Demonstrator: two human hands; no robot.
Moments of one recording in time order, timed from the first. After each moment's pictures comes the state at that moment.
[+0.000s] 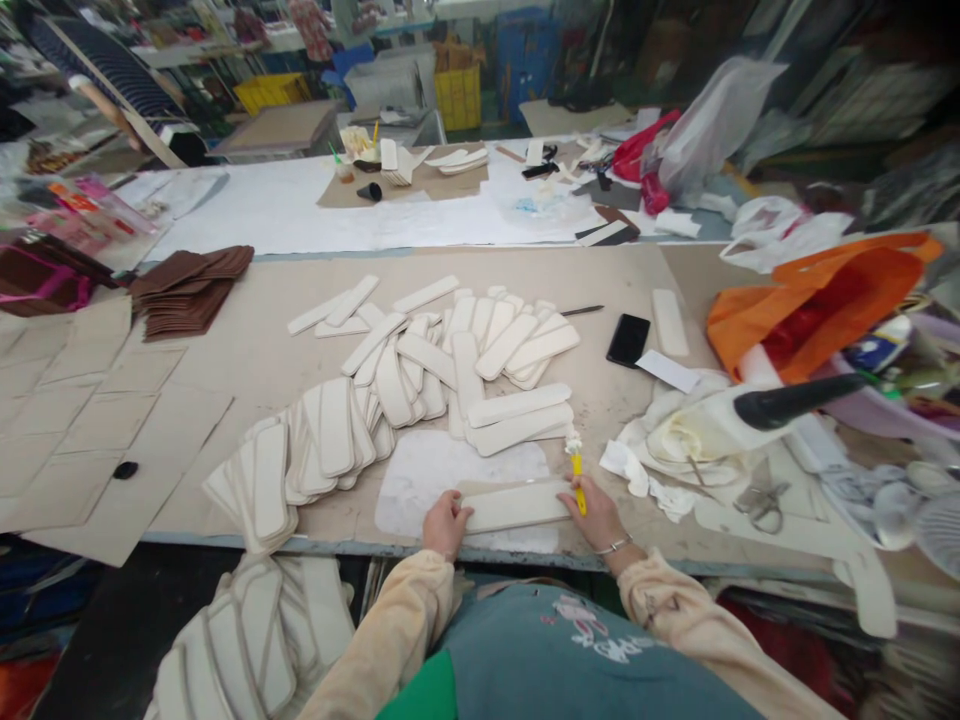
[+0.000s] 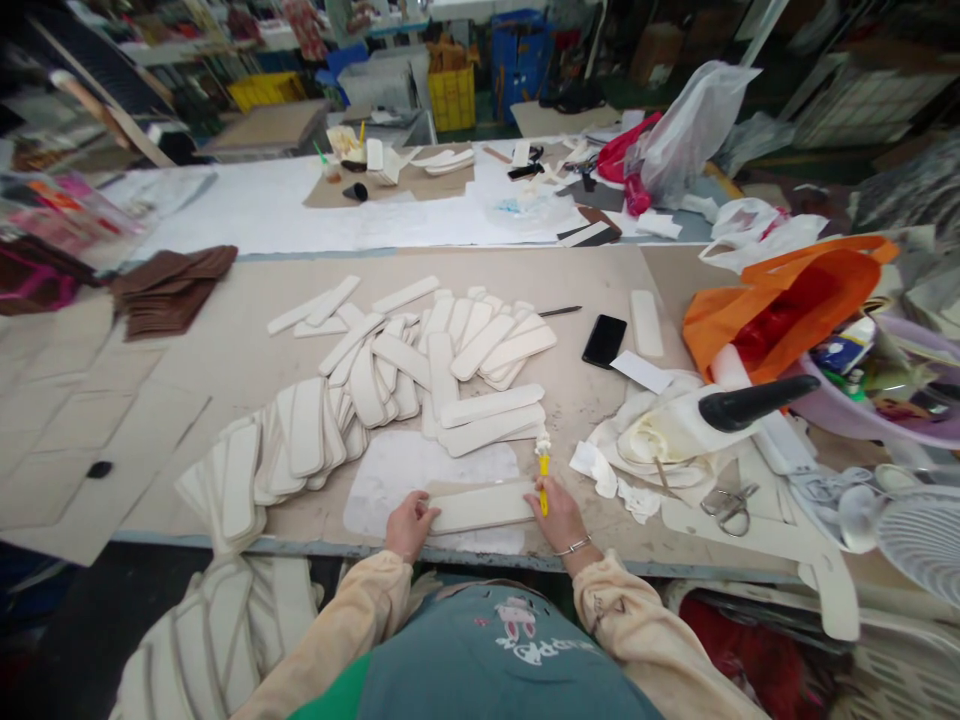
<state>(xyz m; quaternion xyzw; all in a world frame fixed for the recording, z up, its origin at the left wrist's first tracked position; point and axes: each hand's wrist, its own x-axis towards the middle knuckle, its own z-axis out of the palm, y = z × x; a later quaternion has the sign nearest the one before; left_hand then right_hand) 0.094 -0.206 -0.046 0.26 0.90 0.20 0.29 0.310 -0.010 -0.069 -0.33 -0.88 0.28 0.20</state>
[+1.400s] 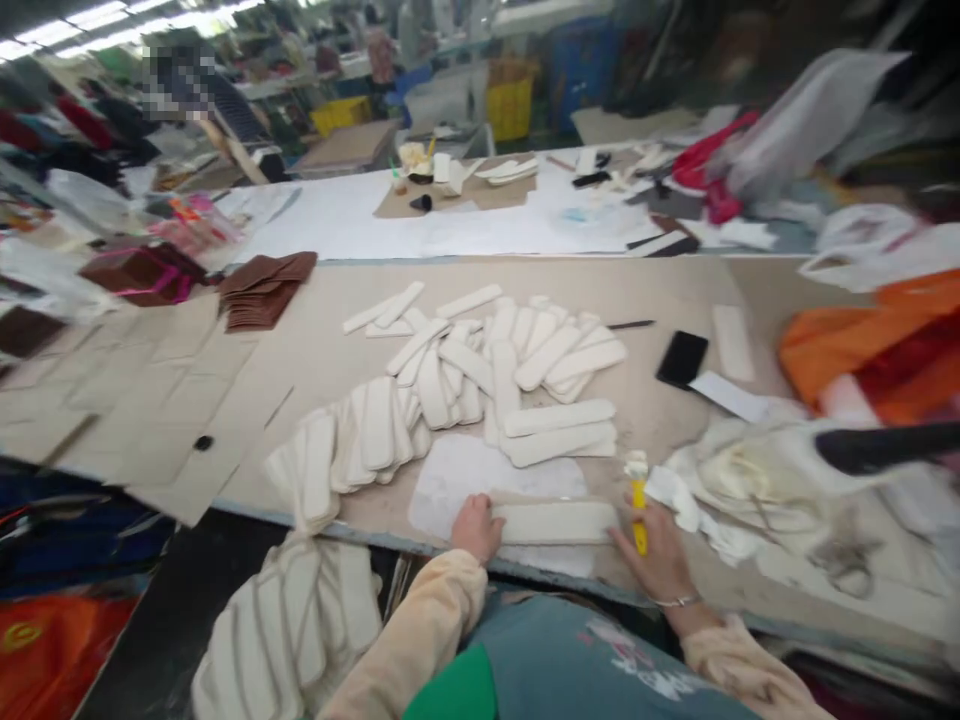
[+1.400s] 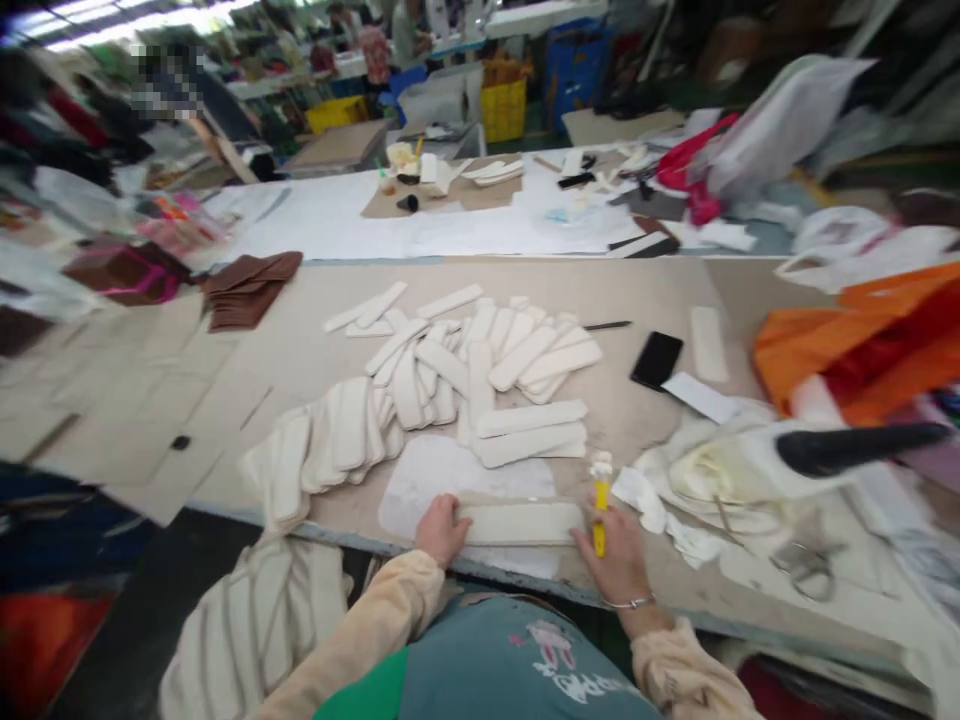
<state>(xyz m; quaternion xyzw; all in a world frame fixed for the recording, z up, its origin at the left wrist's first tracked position) 0.096 -0.198 -0.014 0.30 0.91 0.09 0.28 0.335 -0.003 -0.063 -0.31 -0.91 0.15 0.24</state>
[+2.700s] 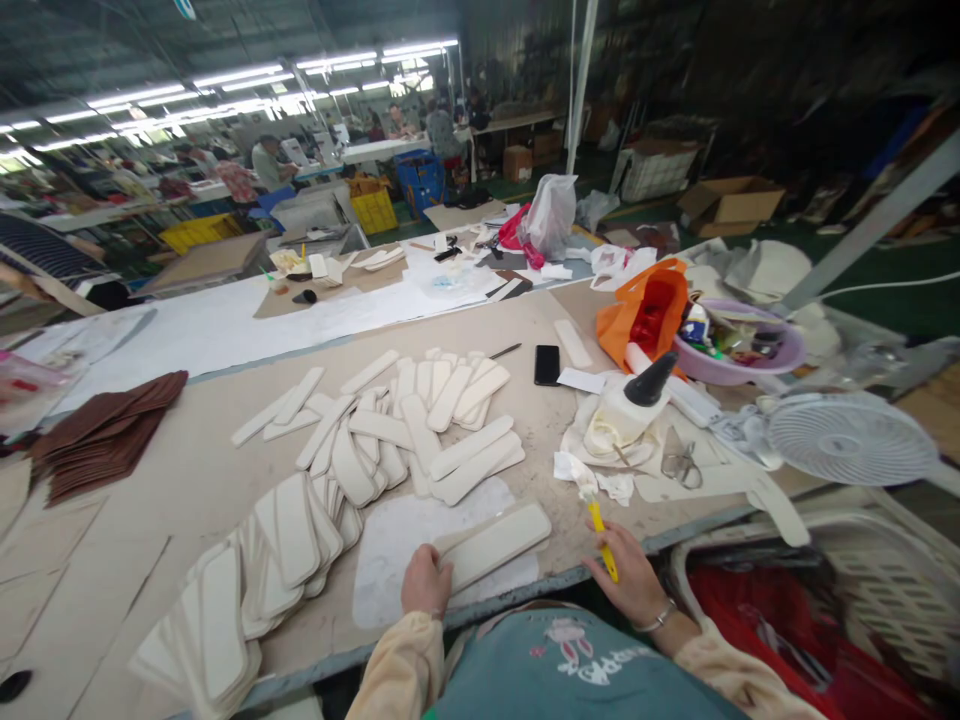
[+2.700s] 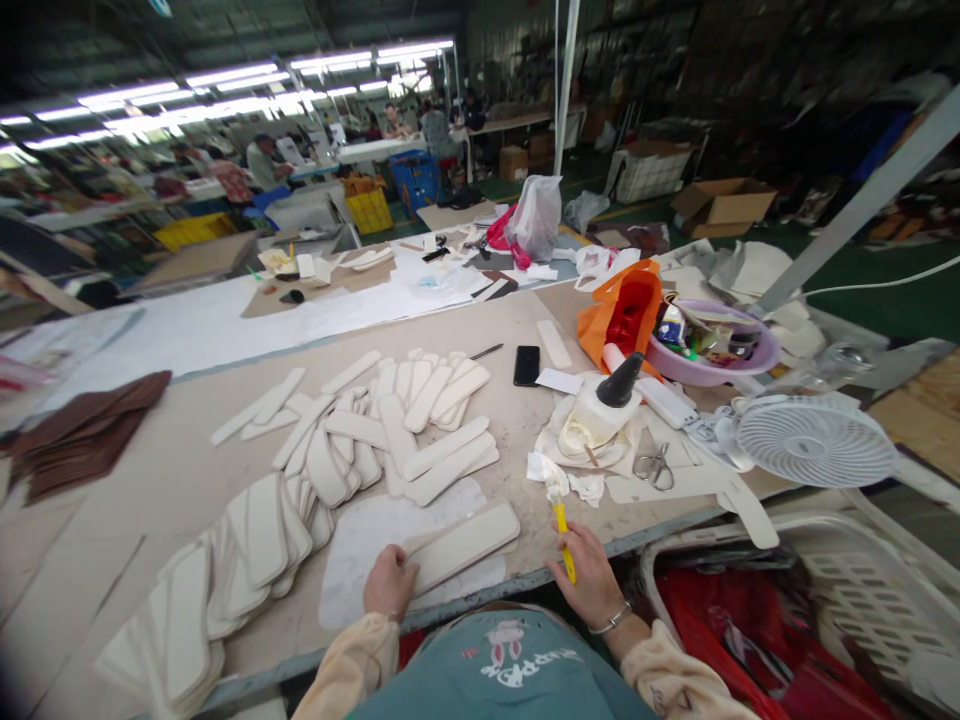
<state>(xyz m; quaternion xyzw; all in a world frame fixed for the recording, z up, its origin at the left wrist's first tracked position) 0.093 -0.193 -0.023 0.37 0.91 0.04 0.20 0.416 -0.052 -0.034 -0.40 -0.86 0.20 0.26</state>
